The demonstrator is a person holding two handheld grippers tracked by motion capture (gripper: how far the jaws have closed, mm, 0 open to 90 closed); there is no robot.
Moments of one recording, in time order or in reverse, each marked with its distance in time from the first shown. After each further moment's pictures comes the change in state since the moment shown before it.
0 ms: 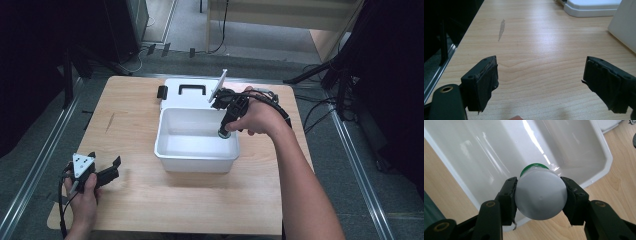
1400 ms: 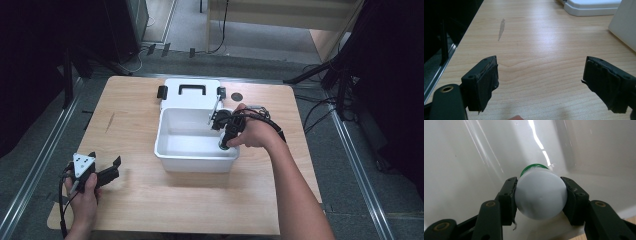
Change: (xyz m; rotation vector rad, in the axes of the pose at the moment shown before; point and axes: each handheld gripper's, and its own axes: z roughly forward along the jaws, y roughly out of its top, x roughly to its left) left arm -0.001 0.000 0.001 0.002 0.004 0.004; right arm 0.004 -0.015 0.066 0.020 -0.035 -0.196
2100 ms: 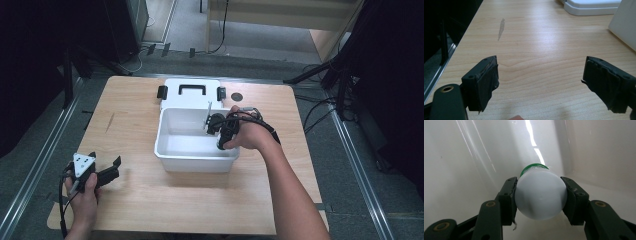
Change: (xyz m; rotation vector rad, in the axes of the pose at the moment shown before) left arm 0.000 0.000 0.000 0.003 -0.002 0.000; right arm 0.007 0.011 0.014 0.037 -0.065 -0.080
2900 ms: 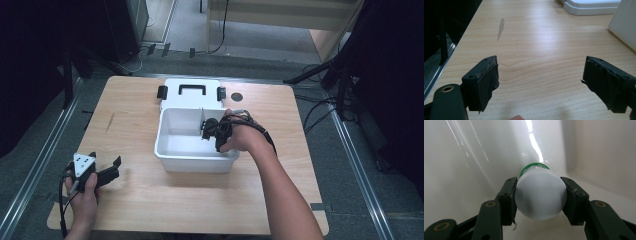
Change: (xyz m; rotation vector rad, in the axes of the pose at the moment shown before) left arm 0.000 0.000 0.000 0.003 -0.003 -0.001; right arm 0.008 0.013 0.018 0.122 -0.044 -0.031
